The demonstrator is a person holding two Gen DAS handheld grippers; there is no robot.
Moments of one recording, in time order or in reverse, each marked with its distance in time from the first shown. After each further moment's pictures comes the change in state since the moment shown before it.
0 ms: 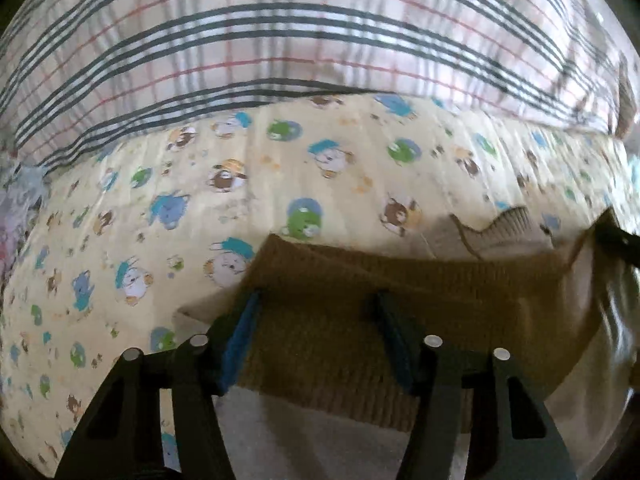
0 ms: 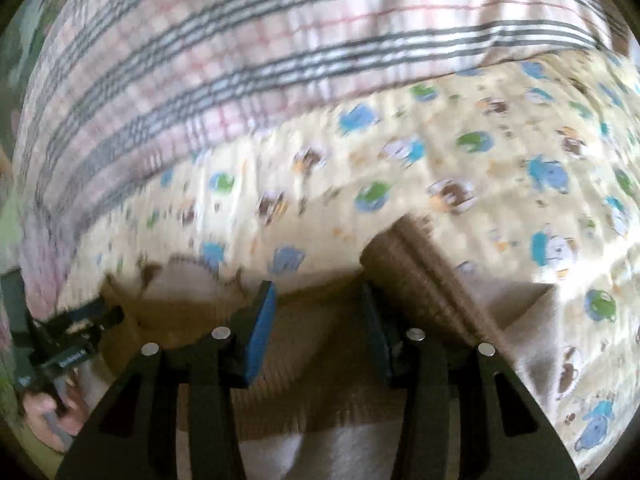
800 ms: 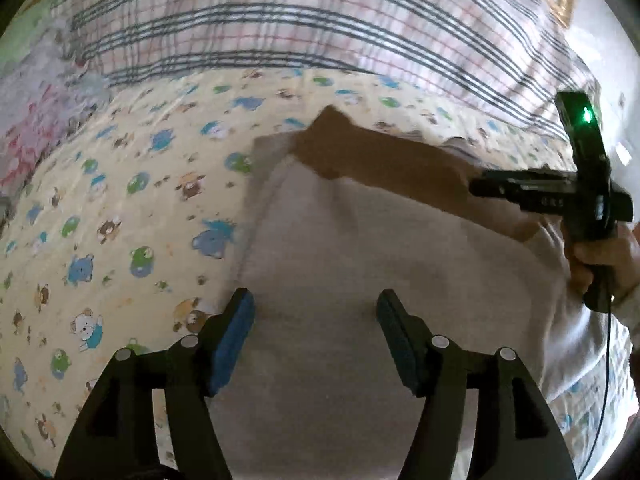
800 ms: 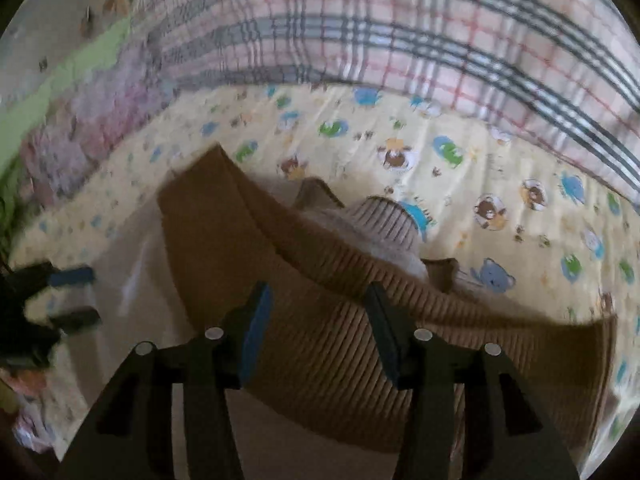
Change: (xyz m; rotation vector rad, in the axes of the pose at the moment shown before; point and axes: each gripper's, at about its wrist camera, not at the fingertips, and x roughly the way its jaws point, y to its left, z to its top) left arm -0.102 0.032 -0.133 -0.132 -0.019 -0.100; right arm 0.046 0.134 -0.032 -0.632 0.217 0.166
